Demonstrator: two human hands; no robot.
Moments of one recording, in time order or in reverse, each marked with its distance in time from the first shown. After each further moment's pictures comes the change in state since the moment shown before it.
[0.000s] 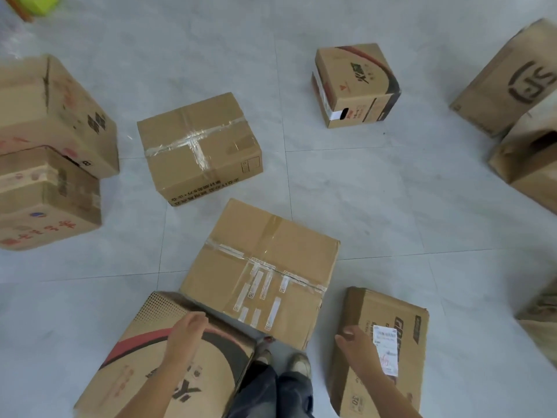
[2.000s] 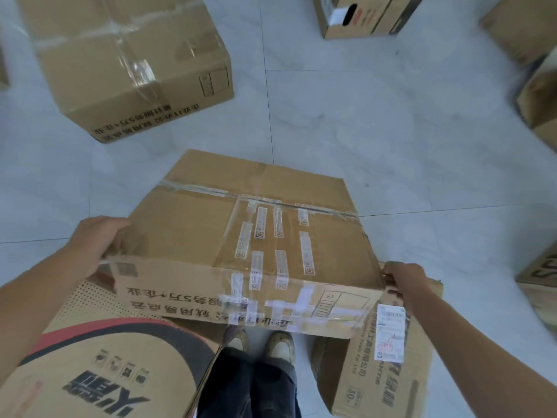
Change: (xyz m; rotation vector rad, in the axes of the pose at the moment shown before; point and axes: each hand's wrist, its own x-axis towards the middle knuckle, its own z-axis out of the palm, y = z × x) left_hand 0.207 0.040 0.013 -0.148 0.128 -0.141; right_hand 0.189 0.012 -0.039 0.447 0.256 0.328
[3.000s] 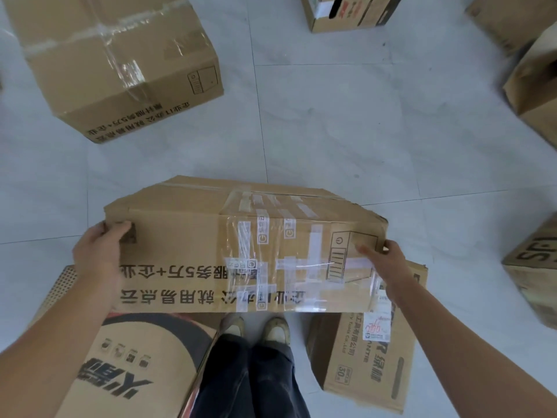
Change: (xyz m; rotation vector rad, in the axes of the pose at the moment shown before) left_hand -0.056 -0.017 0.022 -0.476 0.211 0.037; right_hand -0.025 0.001 -0.011 0.099 -0.109 -0.207
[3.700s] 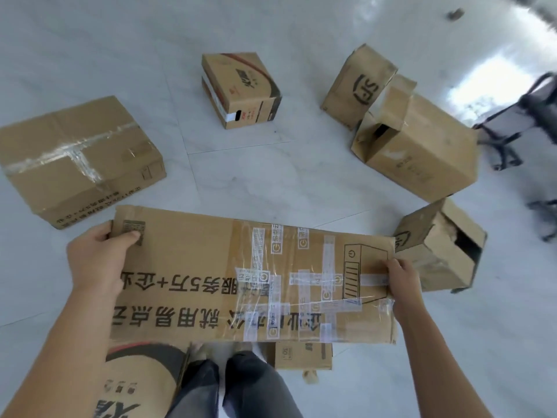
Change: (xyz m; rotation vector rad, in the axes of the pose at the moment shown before) left_hand -0.226 0.171 -0.092 0.037 -0.391 0.337; right_hand -0.284 -0.037 -0.198 0.242 0.503 -0.128
